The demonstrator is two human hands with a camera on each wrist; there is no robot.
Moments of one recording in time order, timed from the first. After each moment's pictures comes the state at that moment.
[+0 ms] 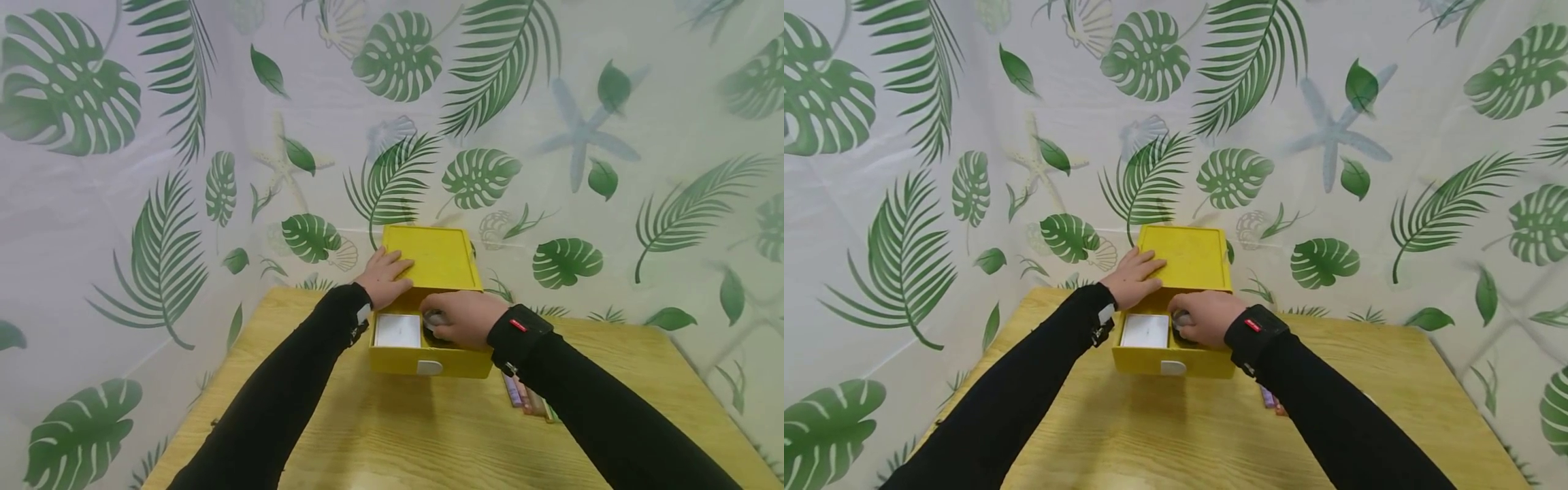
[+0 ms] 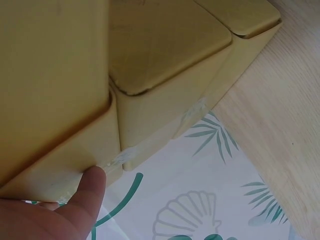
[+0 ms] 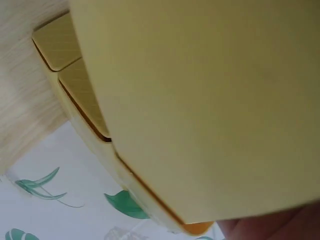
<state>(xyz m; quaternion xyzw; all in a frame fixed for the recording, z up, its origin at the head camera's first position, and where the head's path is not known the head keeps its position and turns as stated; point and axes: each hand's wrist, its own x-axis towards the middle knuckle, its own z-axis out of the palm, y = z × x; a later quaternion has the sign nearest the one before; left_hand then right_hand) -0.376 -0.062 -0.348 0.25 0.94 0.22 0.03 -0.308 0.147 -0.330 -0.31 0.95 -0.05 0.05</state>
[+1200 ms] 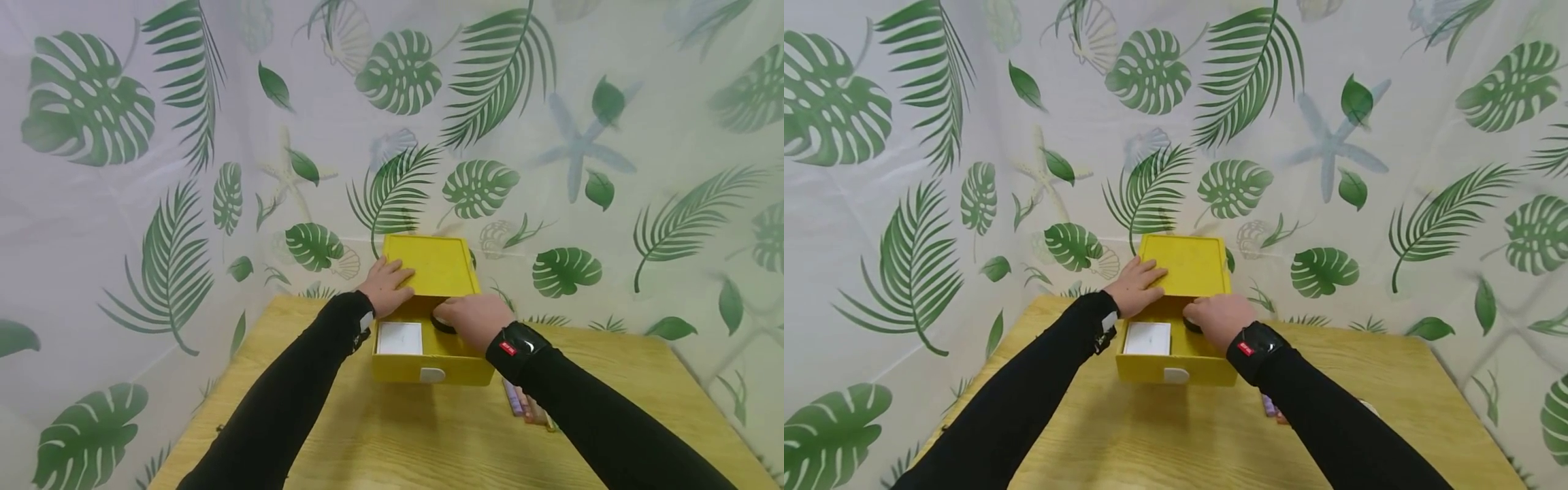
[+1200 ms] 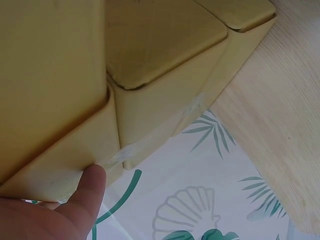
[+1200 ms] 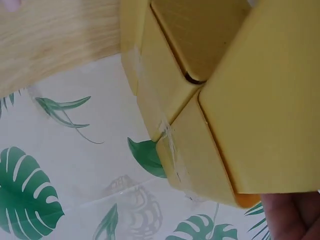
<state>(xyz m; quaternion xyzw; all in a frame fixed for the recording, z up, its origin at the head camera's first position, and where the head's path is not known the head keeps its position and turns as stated) -0.370 -0.062 -0.346 0.25 0.94 0.22 0.02 -0.313 0.160 -0.351 -0.36 0.91 0.07 -0.17</state>
